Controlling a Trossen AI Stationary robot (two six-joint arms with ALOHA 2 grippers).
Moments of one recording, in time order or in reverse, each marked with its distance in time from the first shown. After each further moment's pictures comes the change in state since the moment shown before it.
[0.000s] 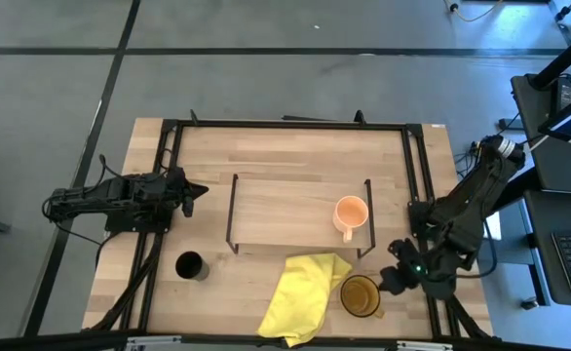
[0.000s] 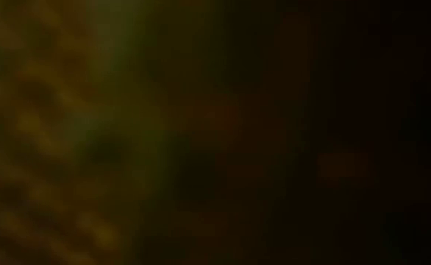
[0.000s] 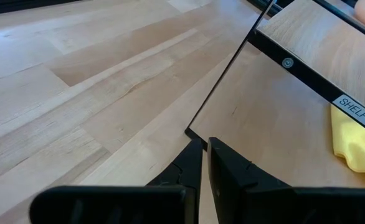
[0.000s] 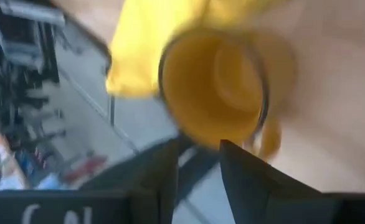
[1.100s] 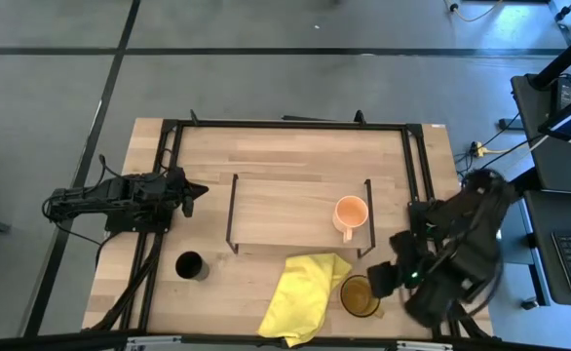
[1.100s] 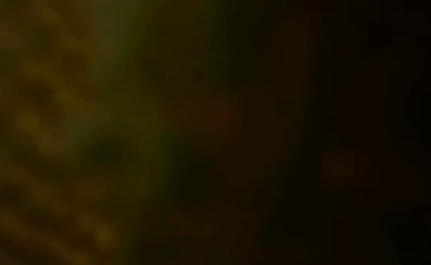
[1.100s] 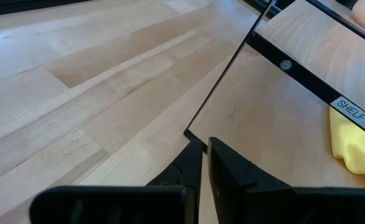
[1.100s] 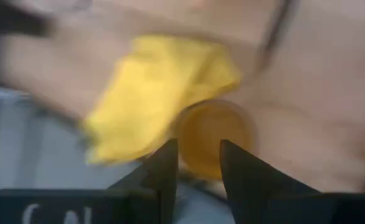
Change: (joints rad) left arm 0.000 -0.002 0.000 0.005 0.000 0.000; right arm -0.097 0.497 1.002 -1.022 0.059 0.072
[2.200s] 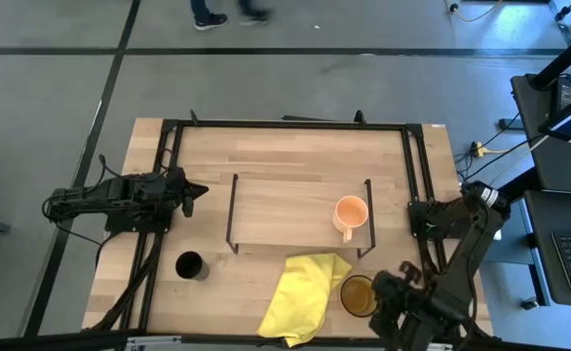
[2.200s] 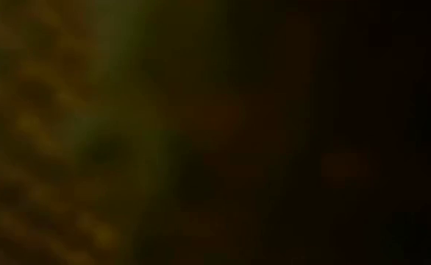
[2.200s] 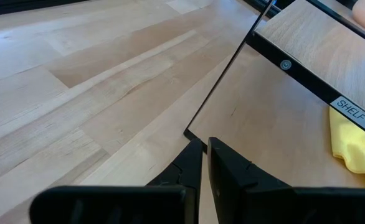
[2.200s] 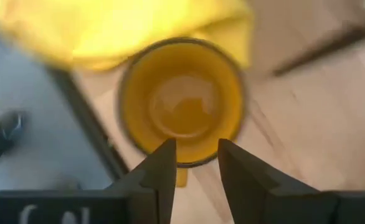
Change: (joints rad) left arm 0.000 0.000 0.000 0.000 0.000 0.000; right arm 0.094 0.115 -0.236 0.241 -0.053 -0.585
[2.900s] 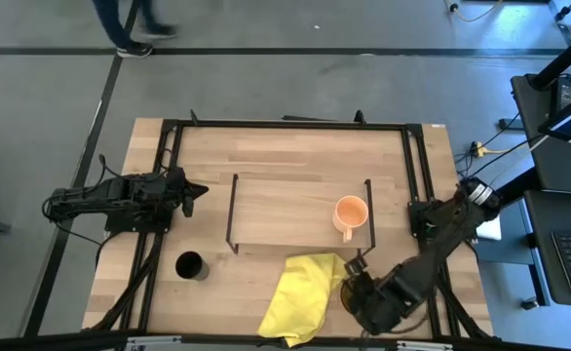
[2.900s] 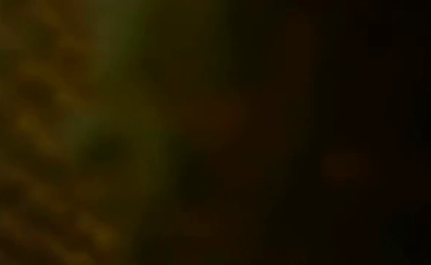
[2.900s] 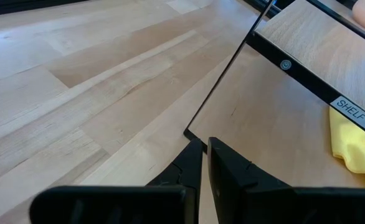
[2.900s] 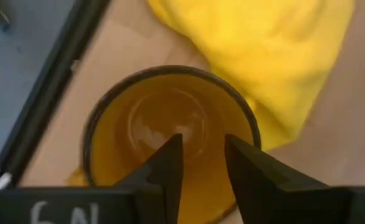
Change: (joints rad) left arm 0.000 0.000 0.000 0.000 0.000 0.000; right arm -0.182 0.004 -0.157 0.294 -0.137 -1.322
